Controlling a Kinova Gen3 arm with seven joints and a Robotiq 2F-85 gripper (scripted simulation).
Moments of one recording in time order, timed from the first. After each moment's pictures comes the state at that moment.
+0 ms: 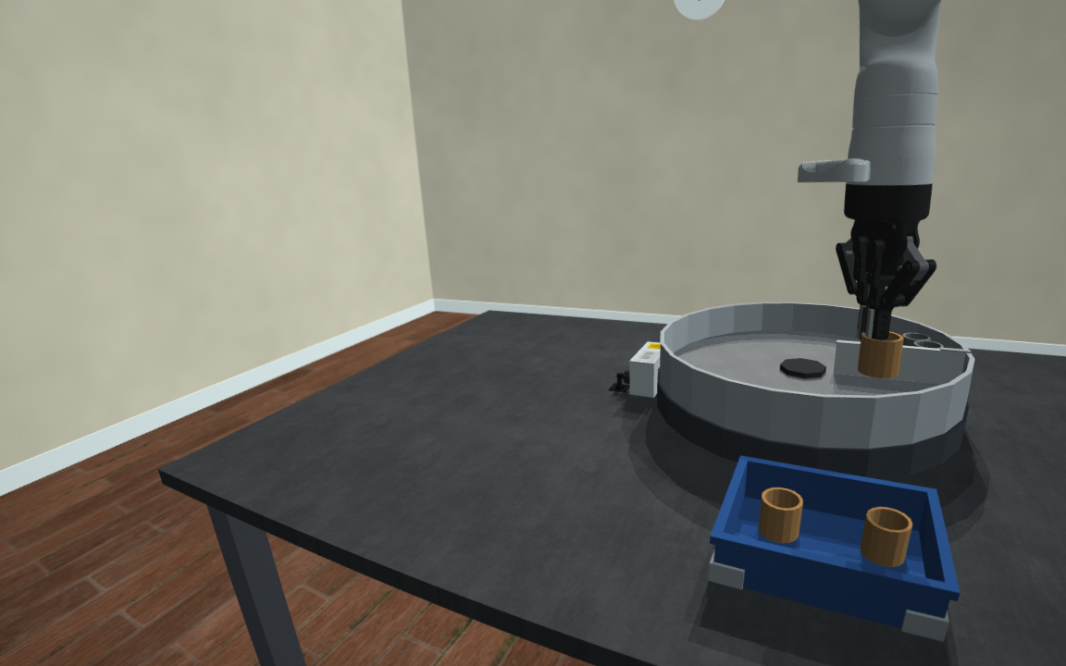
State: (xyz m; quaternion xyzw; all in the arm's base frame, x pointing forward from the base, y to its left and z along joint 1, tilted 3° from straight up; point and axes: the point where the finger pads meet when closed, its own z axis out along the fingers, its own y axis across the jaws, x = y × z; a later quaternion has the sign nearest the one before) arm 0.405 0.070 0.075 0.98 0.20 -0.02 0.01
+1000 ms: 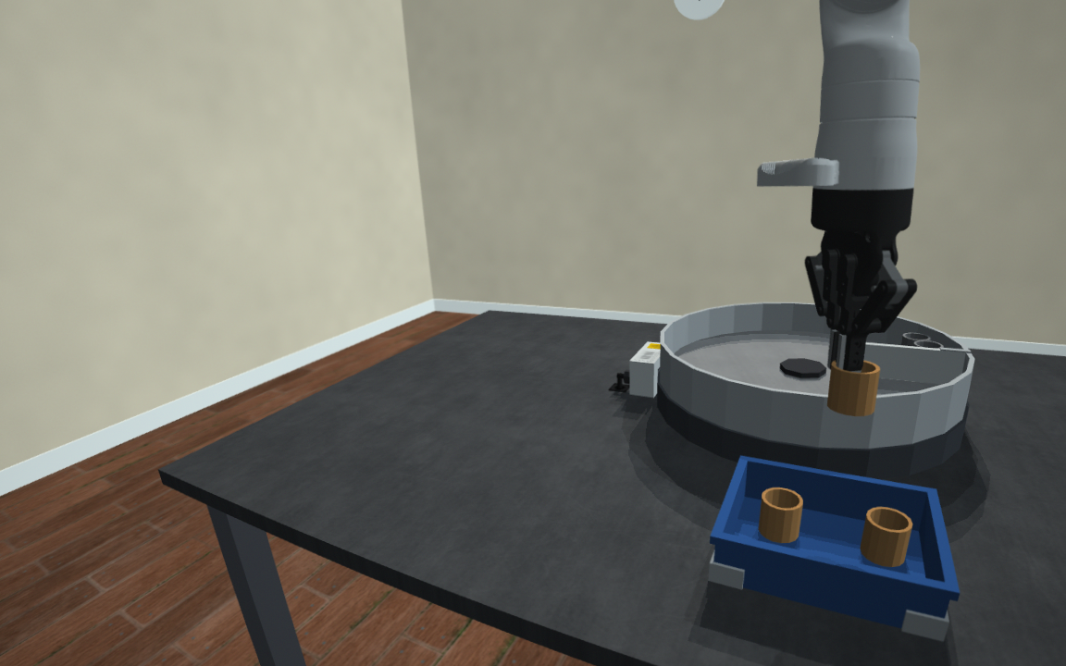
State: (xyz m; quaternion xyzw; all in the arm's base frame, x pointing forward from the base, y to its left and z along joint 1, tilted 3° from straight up) arm 0.444 0.169 0.072 0.98 0.20 -0.02 0.01
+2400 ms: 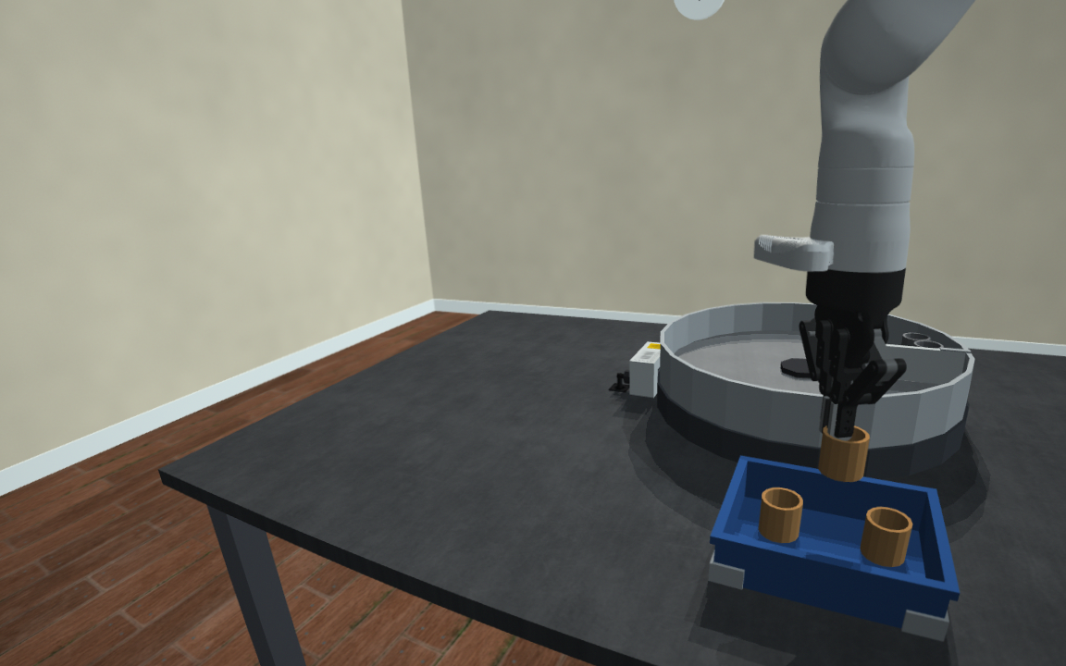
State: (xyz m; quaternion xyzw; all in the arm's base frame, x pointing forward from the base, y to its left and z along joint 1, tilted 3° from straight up) arm 0.443 0.171 0.010 0.98 0.21 -0.02 0.01
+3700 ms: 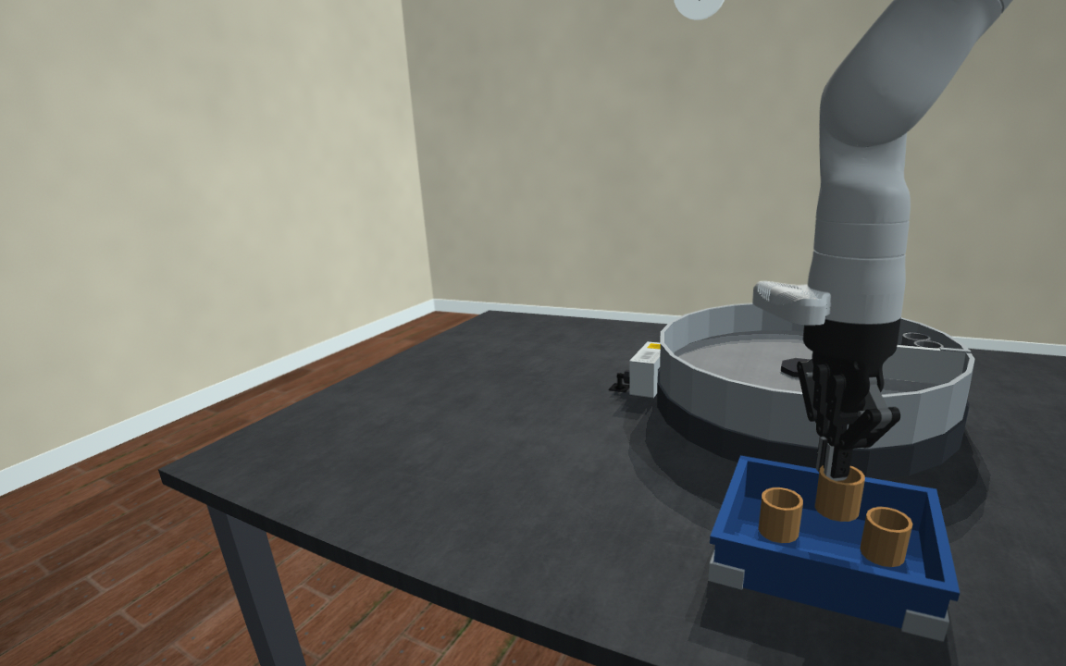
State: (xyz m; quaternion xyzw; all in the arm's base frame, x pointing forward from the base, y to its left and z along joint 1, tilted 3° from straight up) arm 0.440 0.170 -0.031 0.98 0.21 -0.02 0.01
